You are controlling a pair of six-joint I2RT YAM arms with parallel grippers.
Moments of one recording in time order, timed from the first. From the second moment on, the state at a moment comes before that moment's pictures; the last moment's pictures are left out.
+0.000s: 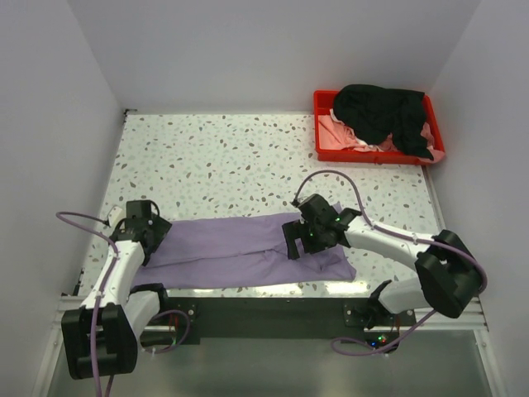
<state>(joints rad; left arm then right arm) 0.12 0.95 0.46 -0.59 -0.29 -0.93 0.75 1.37 0.74 -0.49 -0.06 0.44</state>
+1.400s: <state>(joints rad) 0.12 0.92 0.46 -0.62 -0.33 -0.94 1.11 1.29 0.61 -0.31 -0.28 0.43</state>
